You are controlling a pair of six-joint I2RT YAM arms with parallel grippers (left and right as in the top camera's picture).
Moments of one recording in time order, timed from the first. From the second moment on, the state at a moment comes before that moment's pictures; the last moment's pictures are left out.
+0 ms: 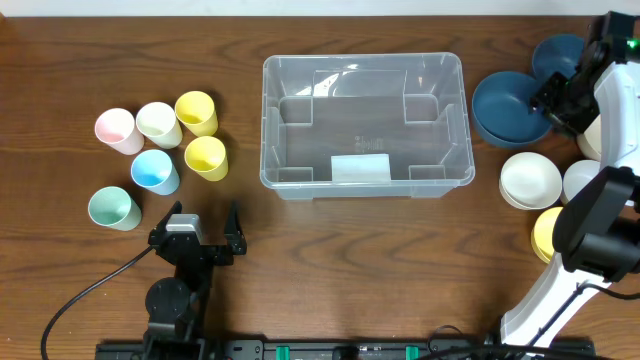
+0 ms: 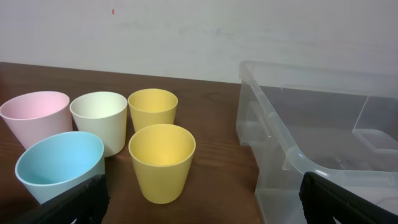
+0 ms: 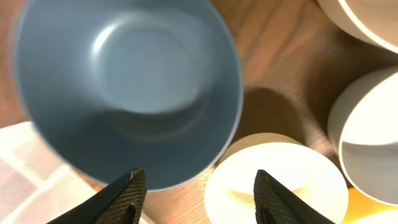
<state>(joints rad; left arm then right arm) -0.12 0.01 0.03 -0.13 -0.05 -0.14 -0.29 2.08 1.88 -1.19 -0.02 0.50</state>
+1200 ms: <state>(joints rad) -0.12 0.01 0.03 -0.13 -0.05 -0.14 -0.29 2.08 1.59 -0.78 -0.06 0.51</state>
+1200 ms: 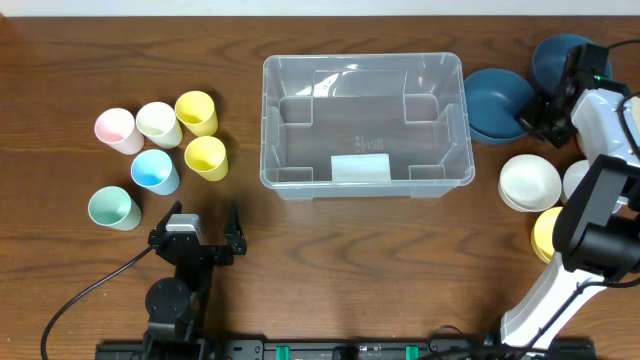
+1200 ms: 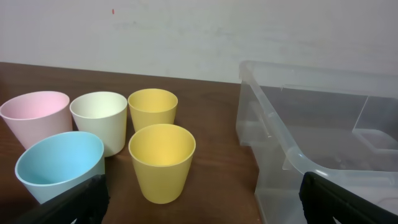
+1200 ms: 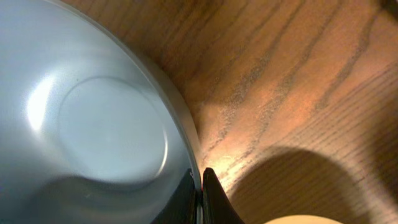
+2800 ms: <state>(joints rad) -0.12 0.01 0.03 -0.13 -0.05 -0.14 0.04 2.01 2.03 -1.06 -0.13 0.18</state>
